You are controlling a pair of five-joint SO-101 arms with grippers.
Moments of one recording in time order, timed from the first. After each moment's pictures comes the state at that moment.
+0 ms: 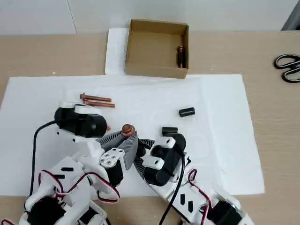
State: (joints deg) left arm 32.6 -81.0 48.3 71.5 29.2; right arm -49.7 -101.8 72.2 52.6 2.6
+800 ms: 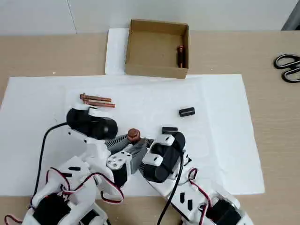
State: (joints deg) left arm 36.9 -81.4 52.9 71.0 27.7; right arm -49.1 -101.5 72.4 52.7 2.6
